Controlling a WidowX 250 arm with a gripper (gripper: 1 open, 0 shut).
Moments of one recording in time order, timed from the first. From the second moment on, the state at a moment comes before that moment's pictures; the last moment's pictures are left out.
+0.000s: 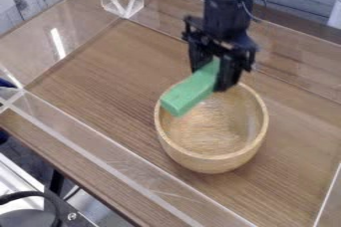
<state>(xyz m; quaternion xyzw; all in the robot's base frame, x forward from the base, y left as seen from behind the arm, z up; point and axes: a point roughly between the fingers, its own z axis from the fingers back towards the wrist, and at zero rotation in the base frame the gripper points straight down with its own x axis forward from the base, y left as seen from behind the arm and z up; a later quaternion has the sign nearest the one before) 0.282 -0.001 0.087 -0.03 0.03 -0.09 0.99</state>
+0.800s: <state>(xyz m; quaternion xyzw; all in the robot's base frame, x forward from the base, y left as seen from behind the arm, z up) 0.291 0.028 0.086 -0.03 0.01 -0.07 1.00</state>
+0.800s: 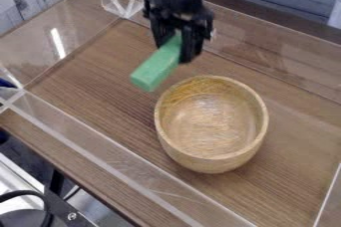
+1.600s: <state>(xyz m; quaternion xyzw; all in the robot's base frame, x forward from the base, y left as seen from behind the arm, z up) 0.299 0.020 0.066 -0.02 0.00 -0.07 1.00</state>
